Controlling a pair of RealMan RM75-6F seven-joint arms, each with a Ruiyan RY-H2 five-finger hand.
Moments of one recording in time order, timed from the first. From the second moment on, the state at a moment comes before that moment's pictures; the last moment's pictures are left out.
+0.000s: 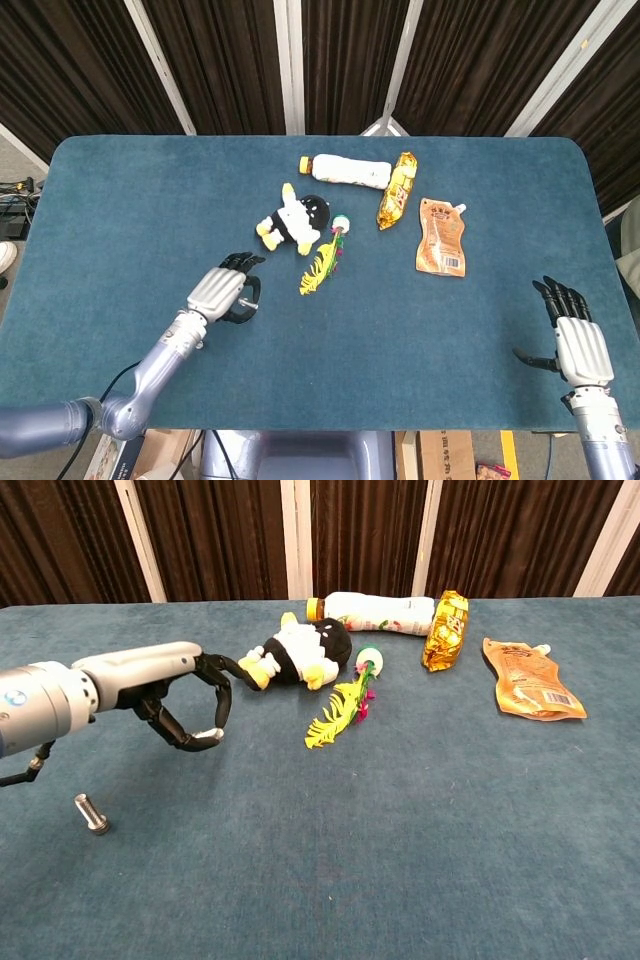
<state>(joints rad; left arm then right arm) -0.74 -1.54 -0.15 -1.56 1.07 0.92 0.16 0.14 -1.20 0.10 -1.59 -1.38 1.35 0.10</state>
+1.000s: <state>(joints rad) -0.62 -1.59 -0.18 -1.40 1.27 0.85 -0.63 0.14 -1.20 0.10 -1.59 -1.37 1.35 0.10</state>
